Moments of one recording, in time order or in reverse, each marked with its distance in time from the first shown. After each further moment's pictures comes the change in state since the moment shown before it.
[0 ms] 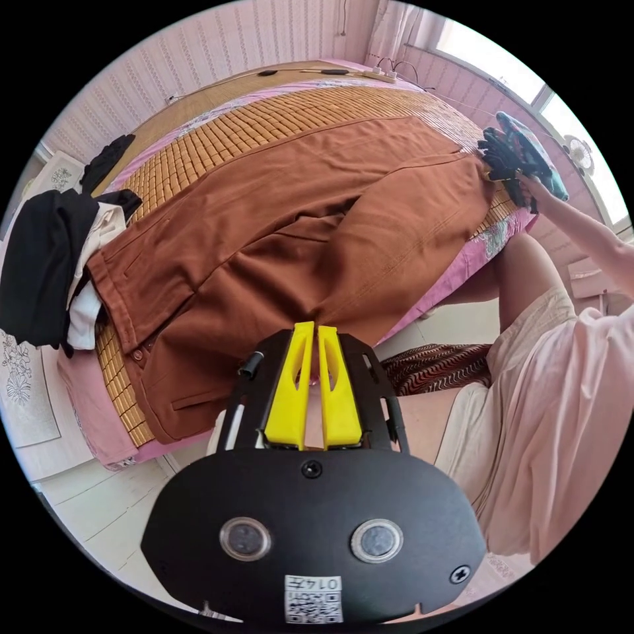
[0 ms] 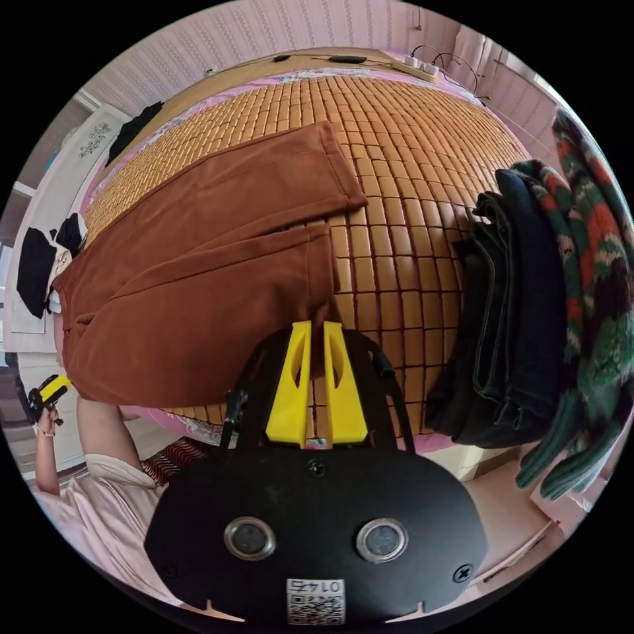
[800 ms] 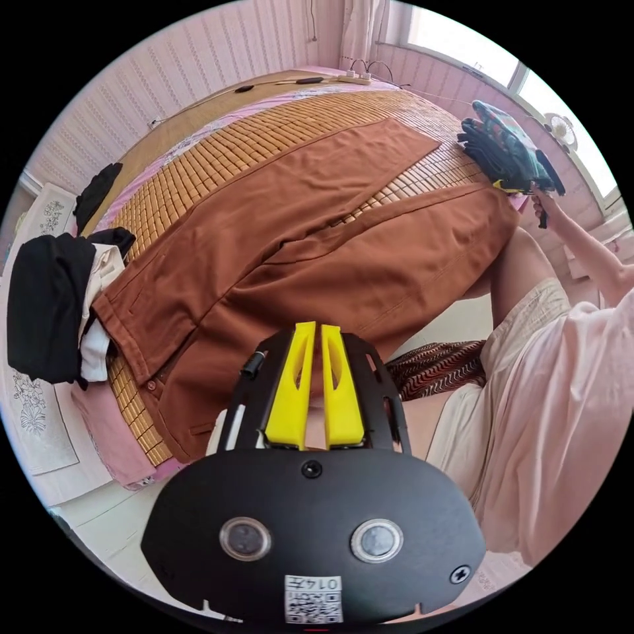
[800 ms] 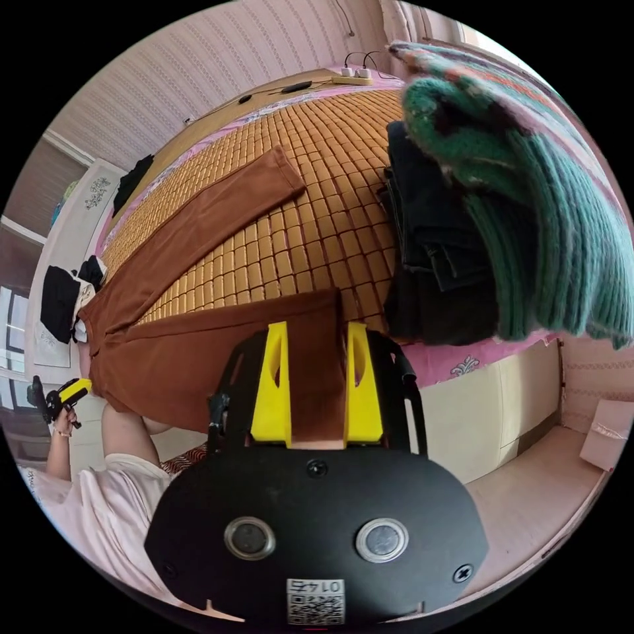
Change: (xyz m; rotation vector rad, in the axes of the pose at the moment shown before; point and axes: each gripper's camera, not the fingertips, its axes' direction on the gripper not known) left arm 0.016 -0.020 -0.010 0.030 -0.027 0.097; right arm 0.037 0.057 0.013 0.079 -0.086 0.210
